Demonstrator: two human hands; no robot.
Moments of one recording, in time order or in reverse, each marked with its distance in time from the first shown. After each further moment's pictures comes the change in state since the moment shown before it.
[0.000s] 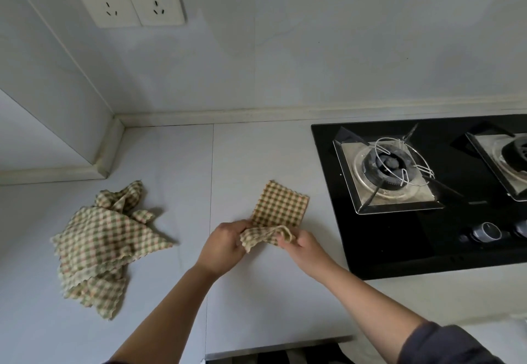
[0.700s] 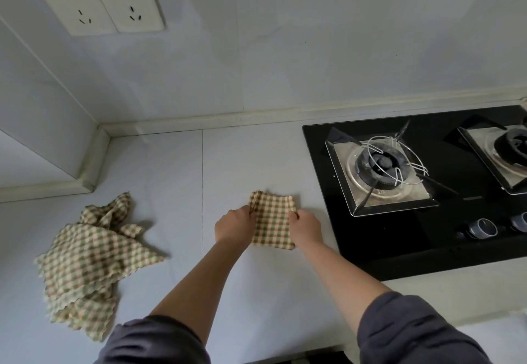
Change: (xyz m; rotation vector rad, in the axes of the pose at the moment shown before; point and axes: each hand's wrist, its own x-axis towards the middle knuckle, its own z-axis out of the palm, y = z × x) left_hand 0.072 0.025 0.022 0.451 -0.194 -0.495; right_hand 0.053 -0.011 -0.016 -0.254 0.404 0.349
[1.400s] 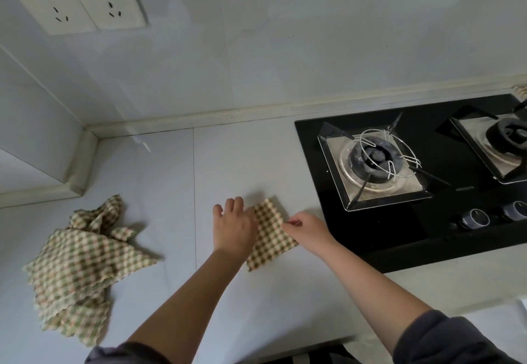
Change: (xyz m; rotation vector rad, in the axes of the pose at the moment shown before) left_hand -0.018 0.008 0.006 0.362 0.310 0.272; right_hand -0.006 0.020 -0.028 -0.024 -0.207 -0.089
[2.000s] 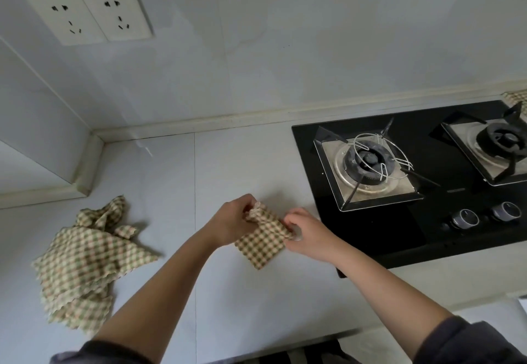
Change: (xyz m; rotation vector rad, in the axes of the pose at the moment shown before) left_hand 0.008 -0.025 -0.049 -0.923 -0.388 0.026; right_hand -0.031 -0.001 -0.028 -0.242 -0.134 -0.431
